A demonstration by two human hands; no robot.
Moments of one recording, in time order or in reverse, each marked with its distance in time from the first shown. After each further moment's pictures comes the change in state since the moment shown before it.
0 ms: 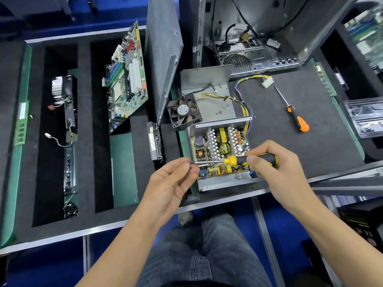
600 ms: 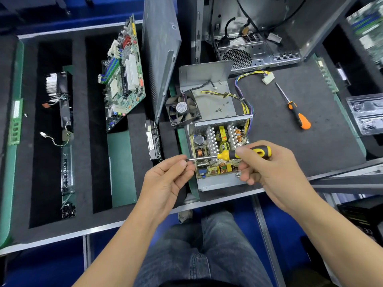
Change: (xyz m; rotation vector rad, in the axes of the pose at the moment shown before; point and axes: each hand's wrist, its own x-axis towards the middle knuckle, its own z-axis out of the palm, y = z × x) left_hand 0.011 -0.001 -0.009 0.056 0.036 0.061; right_hand 0.009 -0.009 0.012 0.362 -0.055 0.237
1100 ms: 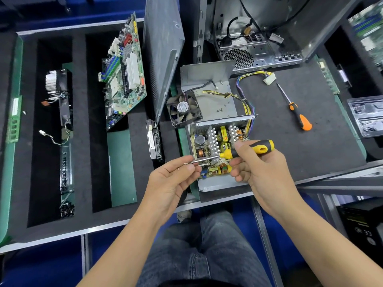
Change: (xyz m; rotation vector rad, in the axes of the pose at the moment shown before) left_hand 0.001 -0.008 -0.003 0.062 -0.099 0.021; right_hand -0.001 0.002 0.026 0.146 0.131 0.036
